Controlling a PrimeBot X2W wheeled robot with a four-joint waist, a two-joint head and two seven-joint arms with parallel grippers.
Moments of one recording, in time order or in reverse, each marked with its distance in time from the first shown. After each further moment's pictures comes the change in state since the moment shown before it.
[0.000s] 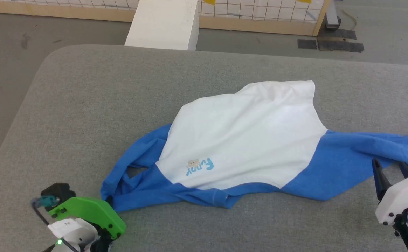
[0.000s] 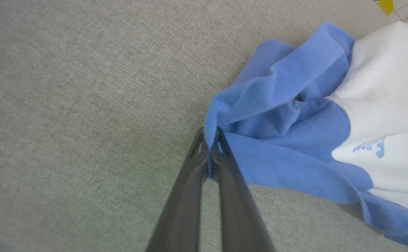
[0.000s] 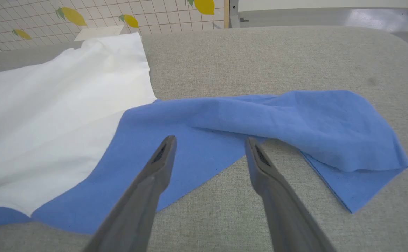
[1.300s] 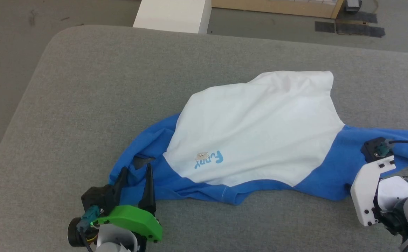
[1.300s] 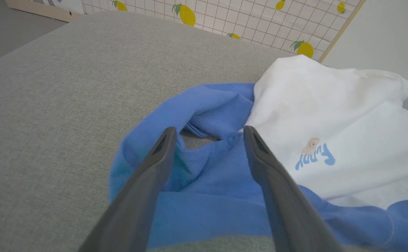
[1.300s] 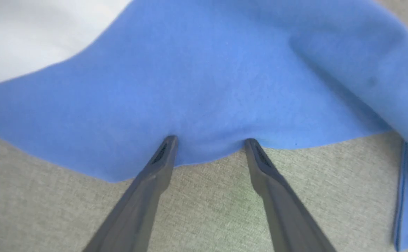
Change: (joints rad) left arm -0.017 -0.025 -0.205 0.042 0.211 -0.164 -0.556; right arm -0.135 -0.239 0.396 0.126 -0.003 0.000 0.459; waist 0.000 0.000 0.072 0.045
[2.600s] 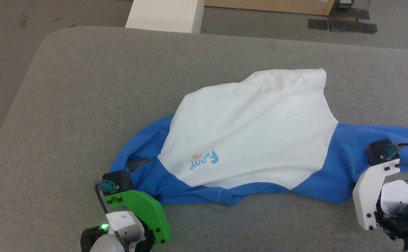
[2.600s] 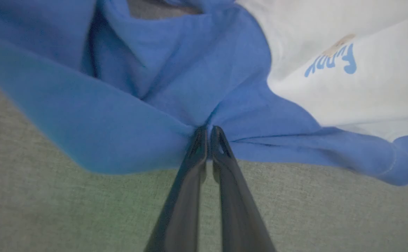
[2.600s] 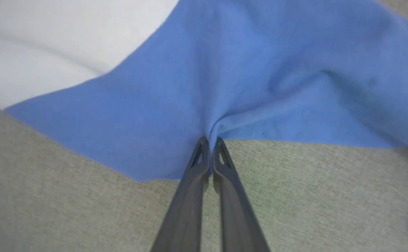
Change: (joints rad) left arm -0.025 0.025 -0.062 -0.093 -0.141 0.151 0.651; right arm 0.047 0.005 -0.043 -0.096 0.087 0.000 0.006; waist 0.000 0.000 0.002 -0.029
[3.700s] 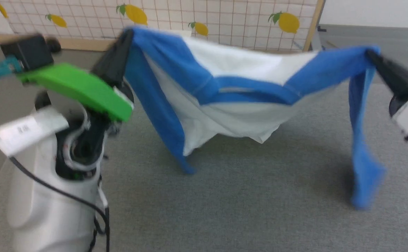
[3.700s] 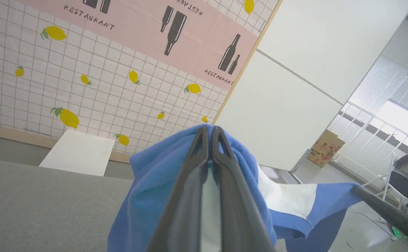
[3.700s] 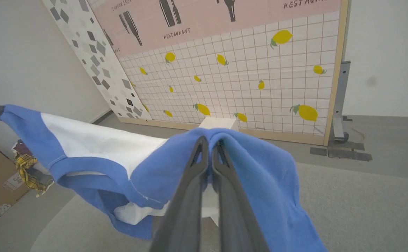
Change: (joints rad) left arm -0.450 0.028 0.184 -0.220 -0.238 -0.182 -0.099; right arm -0.314 0.083 -0.193 -0.219 0.446 0.000 -0.106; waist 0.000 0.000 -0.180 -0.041
